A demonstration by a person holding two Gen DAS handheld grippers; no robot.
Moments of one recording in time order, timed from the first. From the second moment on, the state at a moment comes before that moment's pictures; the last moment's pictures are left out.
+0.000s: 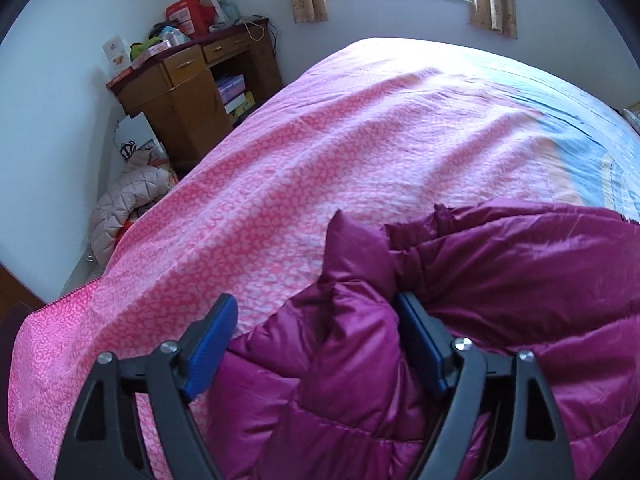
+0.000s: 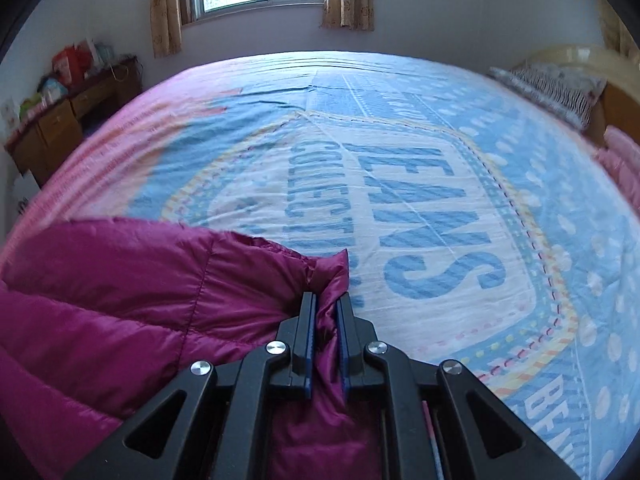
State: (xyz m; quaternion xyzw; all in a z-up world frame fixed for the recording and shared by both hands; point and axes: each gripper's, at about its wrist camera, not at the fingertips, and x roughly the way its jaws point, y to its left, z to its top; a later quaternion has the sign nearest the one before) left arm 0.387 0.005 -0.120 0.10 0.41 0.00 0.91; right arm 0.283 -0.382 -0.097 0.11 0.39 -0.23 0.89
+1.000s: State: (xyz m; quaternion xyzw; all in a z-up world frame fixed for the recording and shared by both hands) left arm 0.370 0.025 -0.084 0.06 0.40 -0.04 0.91; right arm 0.348 -0.231 -0.119 0.13 0.40 -0.07 0.91
